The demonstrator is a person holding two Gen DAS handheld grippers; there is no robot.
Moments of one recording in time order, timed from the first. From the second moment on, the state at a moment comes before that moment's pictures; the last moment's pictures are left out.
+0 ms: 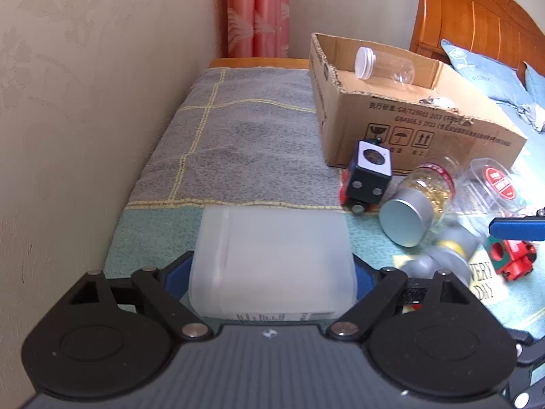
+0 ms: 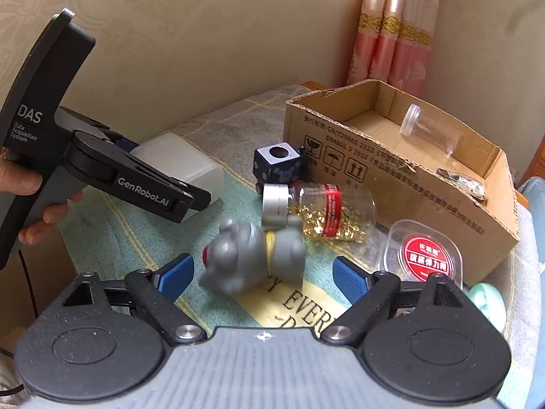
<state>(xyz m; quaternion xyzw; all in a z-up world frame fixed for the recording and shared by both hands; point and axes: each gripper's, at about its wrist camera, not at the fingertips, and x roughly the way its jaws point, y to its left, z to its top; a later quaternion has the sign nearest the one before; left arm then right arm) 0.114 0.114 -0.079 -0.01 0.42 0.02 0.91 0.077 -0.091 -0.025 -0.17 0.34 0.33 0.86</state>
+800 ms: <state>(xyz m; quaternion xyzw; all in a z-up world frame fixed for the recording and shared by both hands) 0.109 0.111 -0.062 0.01 0.41 0.01 0.91 0.075 -0.089 -0.021 -0.17 0.35 0.35 0.85</state>
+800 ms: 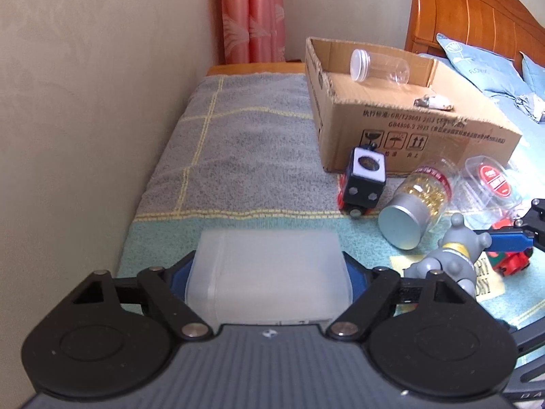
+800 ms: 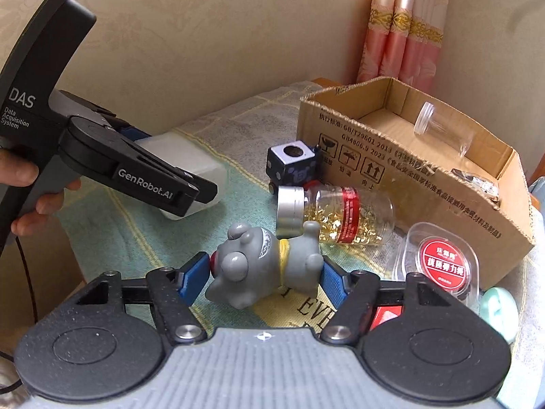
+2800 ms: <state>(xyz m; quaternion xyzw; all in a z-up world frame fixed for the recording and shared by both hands) 0.282 0.009 0.043 0.10 0.35 -0.07 0.93 0.132 -0.225 0.051 -0.09 0.30 0.18 0.93</state>
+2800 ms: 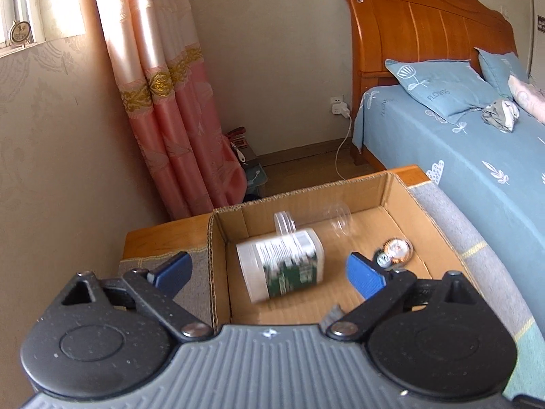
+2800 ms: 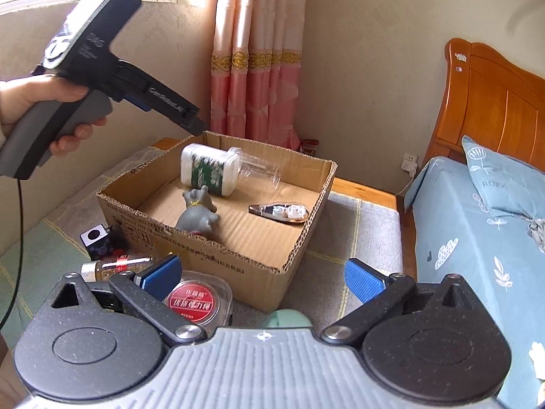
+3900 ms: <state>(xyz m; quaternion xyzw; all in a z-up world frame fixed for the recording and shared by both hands) 0.087 0.010 -0.051 0.07 0.37 -0.16 0.91 0.068 -0.227 -0.045 -0.11 0.38 0.10 0.91</state>
